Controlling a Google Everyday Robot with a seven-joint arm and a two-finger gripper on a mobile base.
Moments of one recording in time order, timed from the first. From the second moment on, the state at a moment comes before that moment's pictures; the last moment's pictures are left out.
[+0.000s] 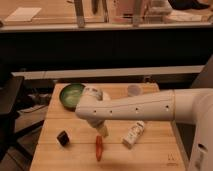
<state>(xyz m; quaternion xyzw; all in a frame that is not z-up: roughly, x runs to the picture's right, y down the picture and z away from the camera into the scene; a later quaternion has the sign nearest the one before) -0.044 0.189 0.730 -0.27 -0.06 -0.30 0.91</state>
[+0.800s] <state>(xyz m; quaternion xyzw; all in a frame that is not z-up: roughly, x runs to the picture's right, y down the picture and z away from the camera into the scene) -0.076 0.206 0.737 -0.26 -0.08 -0.33 0.90</state>
